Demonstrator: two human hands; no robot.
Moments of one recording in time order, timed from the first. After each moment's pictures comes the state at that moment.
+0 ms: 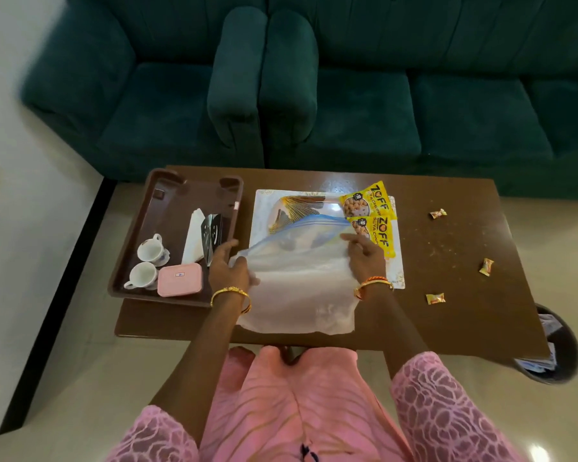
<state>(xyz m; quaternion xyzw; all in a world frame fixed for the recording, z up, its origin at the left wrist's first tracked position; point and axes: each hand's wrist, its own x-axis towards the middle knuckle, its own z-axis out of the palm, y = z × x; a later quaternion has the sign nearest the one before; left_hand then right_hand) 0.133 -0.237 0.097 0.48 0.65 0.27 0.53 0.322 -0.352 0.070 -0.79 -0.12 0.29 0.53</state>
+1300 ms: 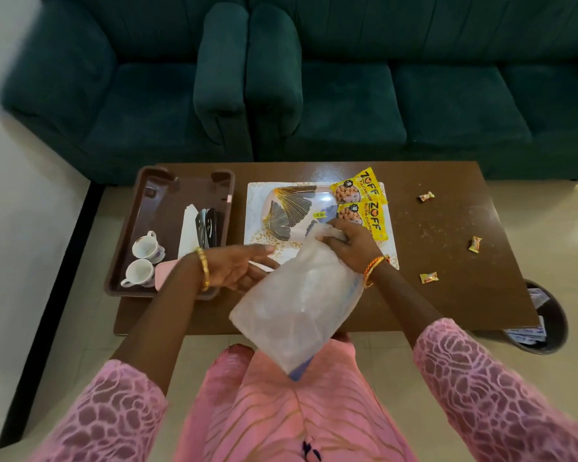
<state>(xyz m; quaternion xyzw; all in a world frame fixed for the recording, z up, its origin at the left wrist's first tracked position) 0.114 -0.203 0.131 0.53 0.34 -0.30 0.72 0.312 -0.365 0.093 -0.79 -0.40 0.27 0.39</state>
